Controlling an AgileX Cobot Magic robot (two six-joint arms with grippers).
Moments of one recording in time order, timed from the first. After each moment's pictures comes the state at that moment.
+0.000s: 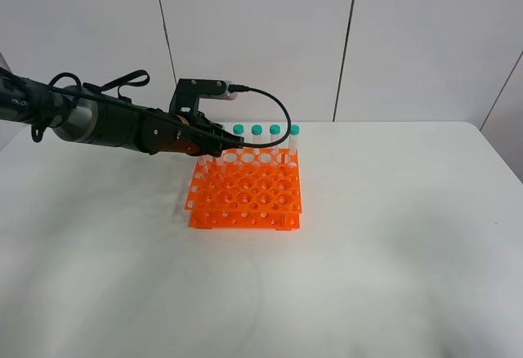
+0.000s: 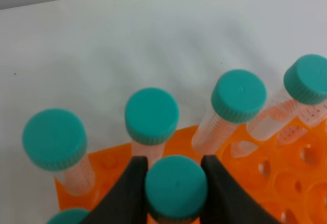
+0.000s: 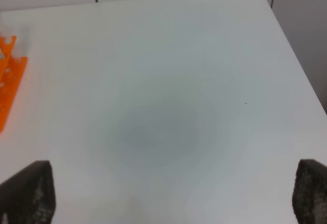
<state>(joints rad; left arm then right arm) -0.39 2.04 -1.22 -0.09 -0.12 -0.03 0.03 -0.01 -0.50 -0.17 1.03 0.20</state>
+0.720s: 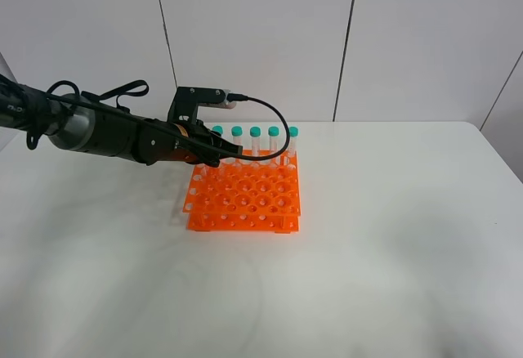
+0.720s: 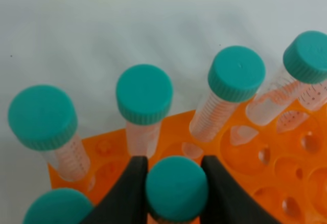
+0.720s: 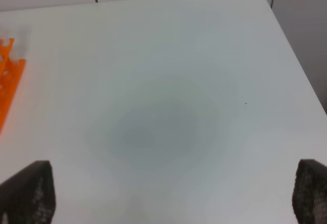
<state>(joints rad) -0.40 2.03 -1.17 -0.09 -0.16 -0.03 0.03 -0.01 -0.50 -0.17 1.03 0.20</state>
